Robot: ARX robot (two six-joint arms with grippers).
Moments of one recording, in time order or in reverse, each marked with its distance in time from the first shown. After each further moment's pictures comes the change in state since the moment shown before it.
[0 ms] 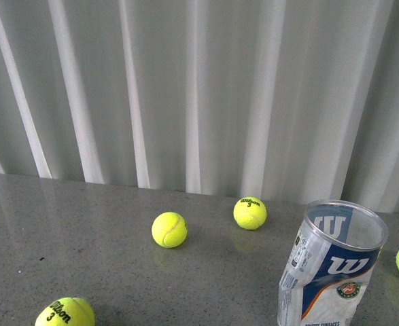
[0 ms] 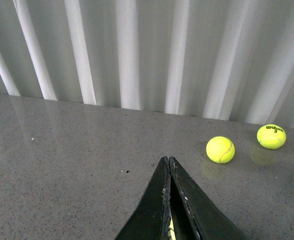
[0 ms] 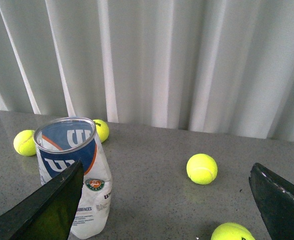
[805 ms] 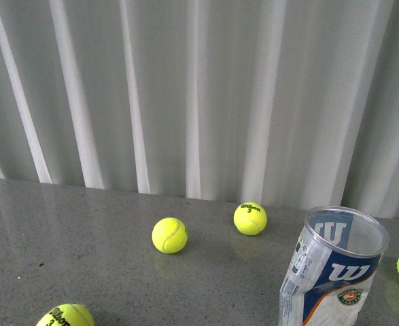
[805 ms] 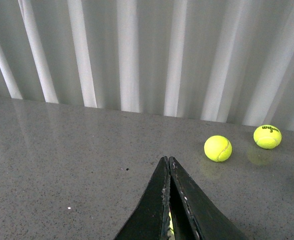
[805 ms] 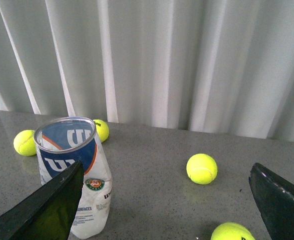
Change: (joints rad) left arm 0.000 -0.280 -0.098 -0.151 0.002 0.000; right arm 0.000 0.000 0.000 0.000 0.000 0.000
